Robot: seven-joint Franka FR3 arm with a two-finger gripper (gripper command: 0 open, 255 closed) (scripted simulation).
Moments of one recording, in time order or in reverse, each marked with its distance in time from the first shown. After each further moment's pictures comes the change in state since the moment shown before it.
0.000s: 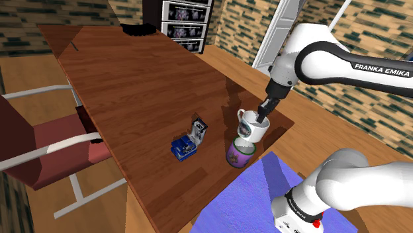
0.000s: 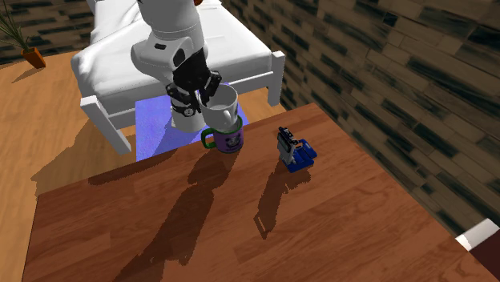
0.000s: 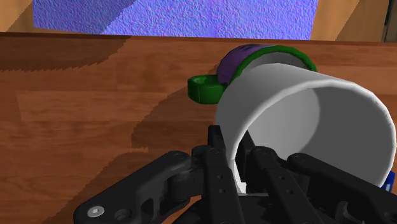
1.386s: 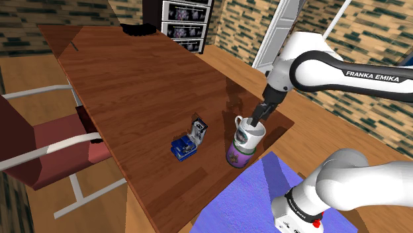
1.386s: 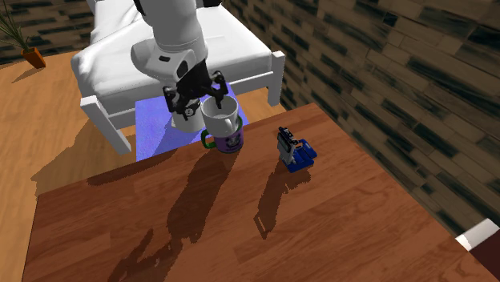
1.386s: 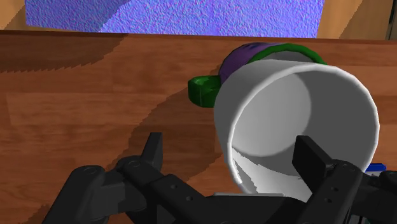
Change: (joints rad) arm 0.001 0.011 0.002 -0.048 0.002 0.061 -0.003
